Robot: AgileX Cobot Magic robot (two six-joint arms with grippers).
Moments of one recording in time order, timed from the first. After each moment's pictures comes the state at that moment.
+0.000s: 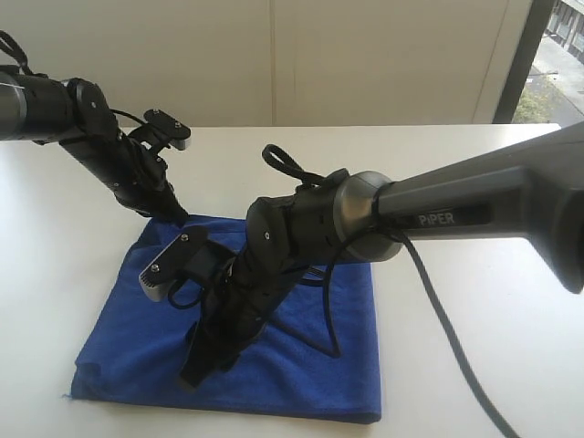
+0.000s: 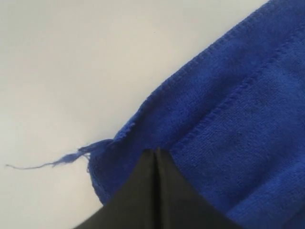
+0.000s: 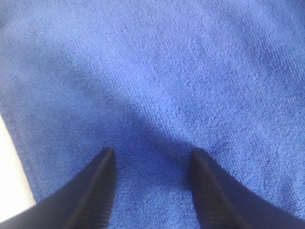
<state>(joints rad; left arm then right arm) -0.28 2.09 -1.53 -0.31 0.66 0.73 0.68 2.07 -1.29 0.38 0.51 -0.61</state>
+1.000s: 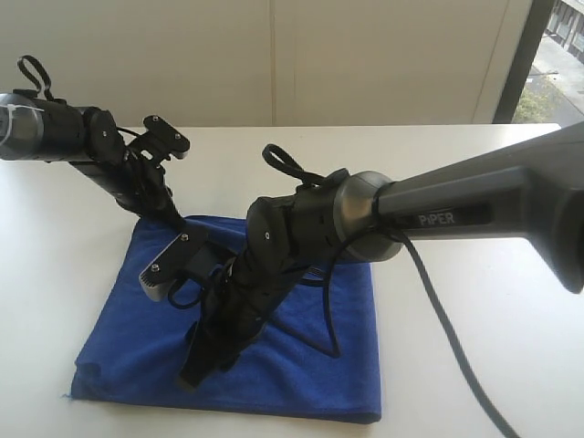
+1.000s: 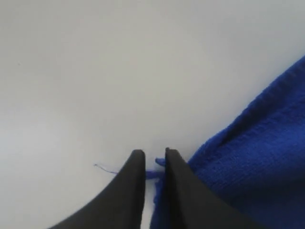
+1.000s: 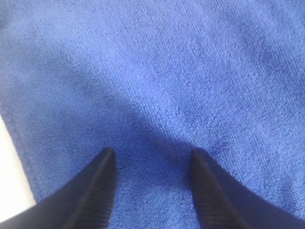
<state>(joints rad) -0.28 2.16 -1.53 -0.16 0.44 0.65 0.68 2.07 -1.29 0.39 0.51 -0.61</state>
